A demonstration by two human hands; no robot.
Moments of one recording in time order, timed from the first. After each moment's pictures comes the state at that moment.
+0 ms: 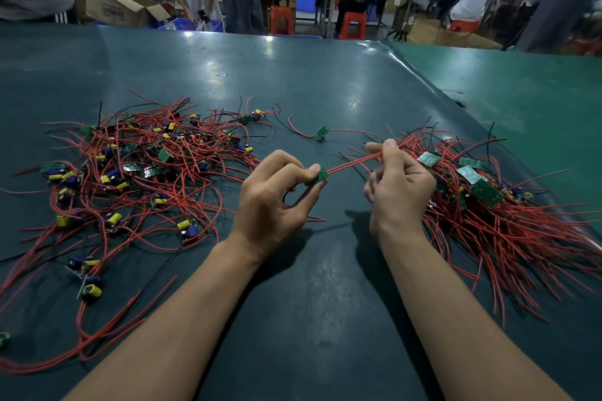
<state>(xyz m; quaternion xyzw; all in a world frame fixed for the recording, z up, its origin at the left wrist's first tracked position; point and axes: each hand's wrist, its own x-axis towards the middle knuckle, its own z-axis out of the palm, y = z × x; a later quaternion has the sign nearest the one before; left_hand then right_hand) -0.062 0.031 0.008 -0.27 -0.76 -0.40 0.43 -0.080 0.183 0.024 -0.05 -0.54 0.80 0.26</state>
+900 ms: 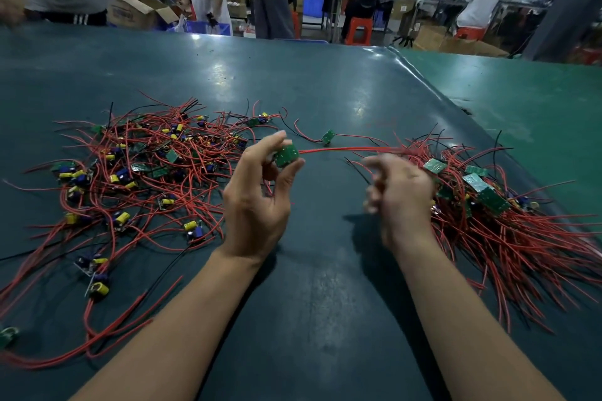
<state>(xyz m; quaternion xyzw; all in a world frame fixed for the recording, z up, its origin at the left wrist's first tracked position) -0.058 0.020 0.009 -0.18 -0.70 -0.46 0.51 -0.073 0.191 0.033 -0.06 -0.59 0.79 0.15</state>
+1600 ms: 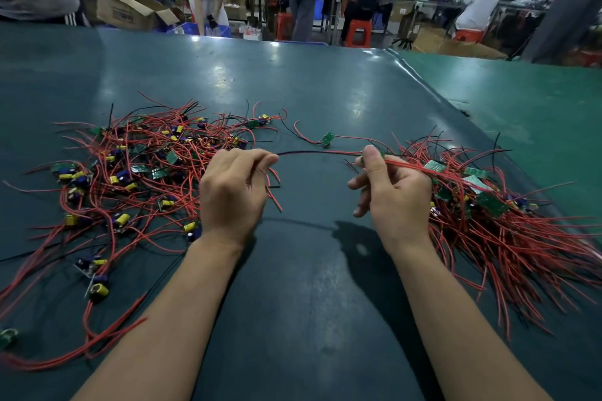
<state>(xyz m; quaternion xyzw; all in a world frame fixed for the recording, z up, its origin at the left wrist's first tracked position) -0.071 -0.010 0.011 -0.11 -0.80 -0.30 0.51 -0.063 0.188 0.032 0.00 -0.71 0.67 0.22</state>
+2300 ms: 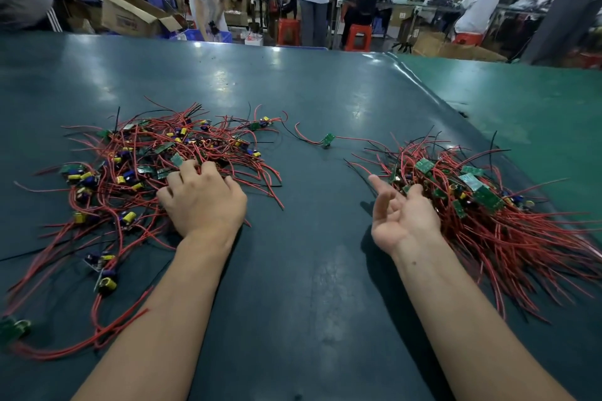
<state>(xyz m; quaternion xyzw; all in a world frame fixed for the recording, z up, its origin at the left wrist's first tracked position) -0.070 -0.032 0.004 0.25 -0.93 -0.14 0.24 -0.062 0.204 0.034 -0.27 -0.28 0.92 0.02</state>
